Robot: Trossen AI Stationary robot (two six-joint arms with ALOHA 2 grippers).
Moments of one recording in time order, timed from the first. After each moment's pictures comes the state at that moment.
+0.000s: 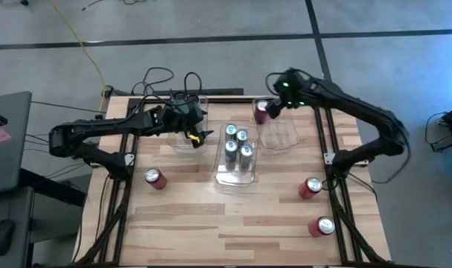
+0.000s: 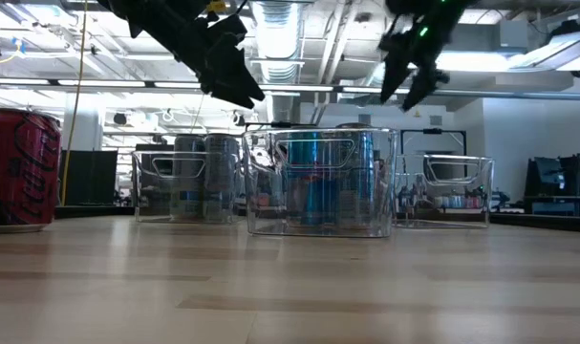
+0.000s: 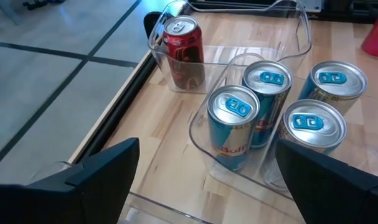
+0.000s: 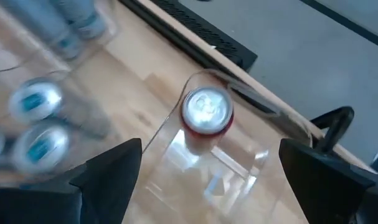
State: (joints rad) left arm 0.33 1.29 0.96 -0.17 -0.12 0.12; right arm -0.57 1.34 1.32 -0.87 0.18 0.22
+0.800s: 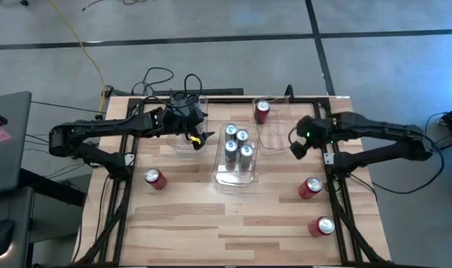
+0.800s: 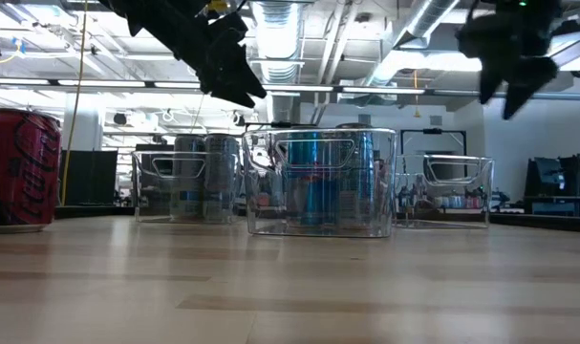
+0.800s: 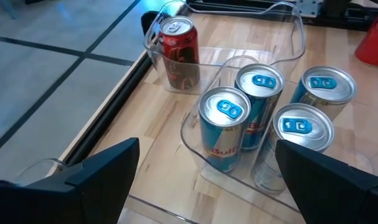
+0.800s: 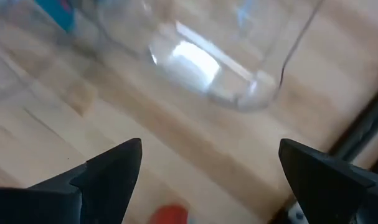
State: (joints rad) left arm 0.30 1.29 0.96 -0.17 -0.13 0.07; right arm -0.14 0.99 1.01 -1.25 0.19 0.75
